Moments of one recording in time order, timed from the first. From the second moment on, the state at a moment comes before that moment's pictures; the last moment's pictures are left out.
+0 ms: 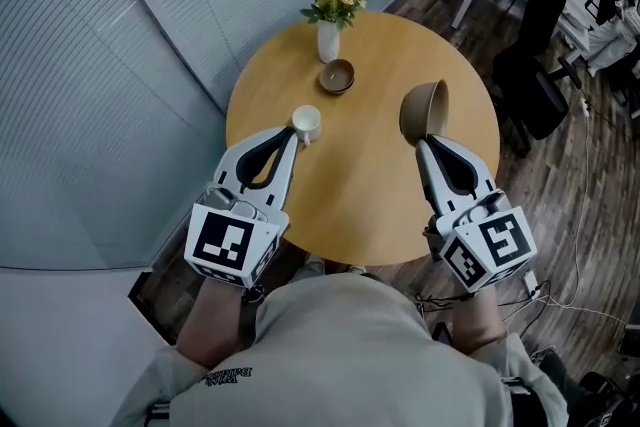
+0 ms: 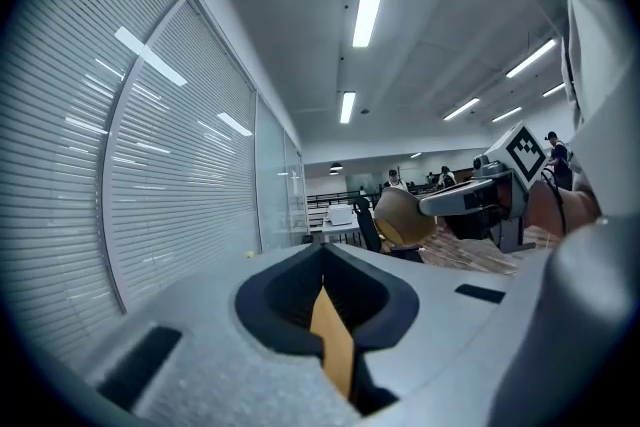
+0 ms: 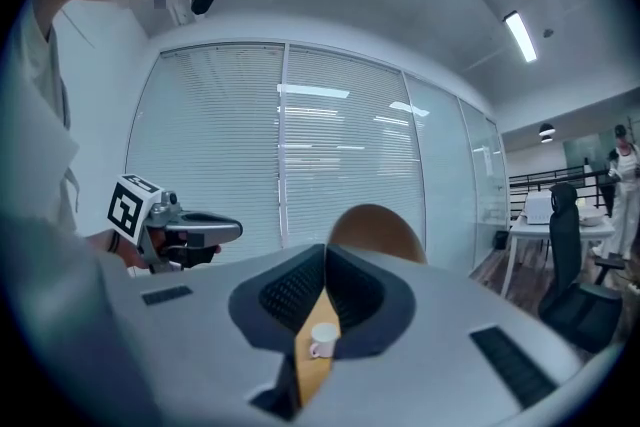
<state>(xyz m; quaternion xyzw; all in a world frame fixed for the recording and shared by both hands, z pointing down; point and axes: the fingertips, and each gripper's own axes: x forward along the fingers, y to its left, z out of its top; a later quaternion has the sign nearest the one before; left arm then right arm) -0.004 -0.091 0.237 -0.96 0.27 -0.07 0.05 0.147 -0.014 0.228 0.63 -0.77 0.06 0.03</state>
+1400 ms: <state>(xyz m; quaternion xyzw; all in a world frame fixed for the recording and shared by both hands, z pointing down) 0.007 -0.192 0.286 -0.94 0.32 -0.11 0.05 0.160 -0.179 0.288 0.59 -0.78 0.01 0.21</state>
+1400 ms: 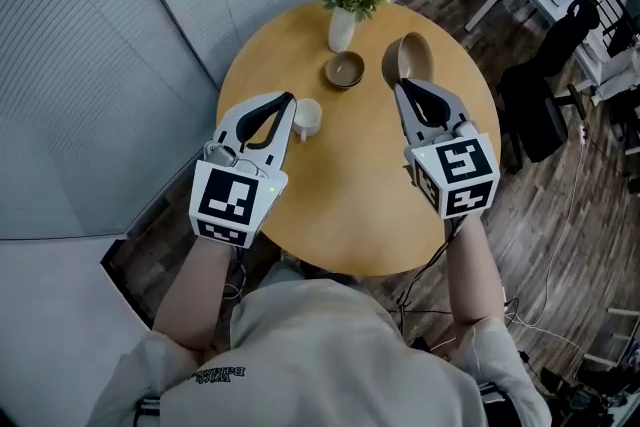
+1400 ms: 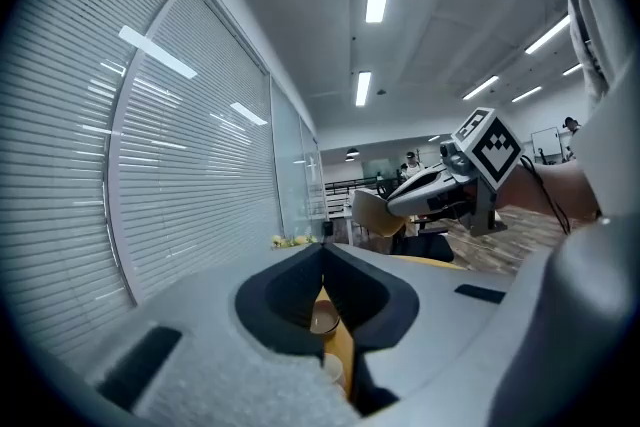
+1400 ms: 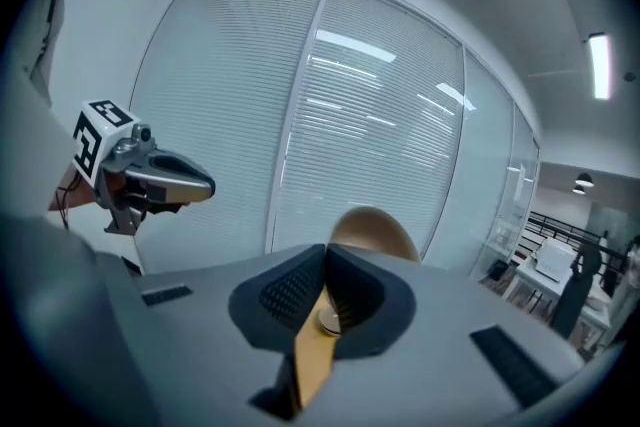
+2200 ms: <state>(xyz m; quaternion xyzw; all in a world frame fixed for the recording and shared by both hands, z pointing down) 0.020 -0.279 0.358 -0.93 0.35 -0.12 -0.02 0.165 -0.295 0.399 0.52 -0.79 0.04 0.33</state>
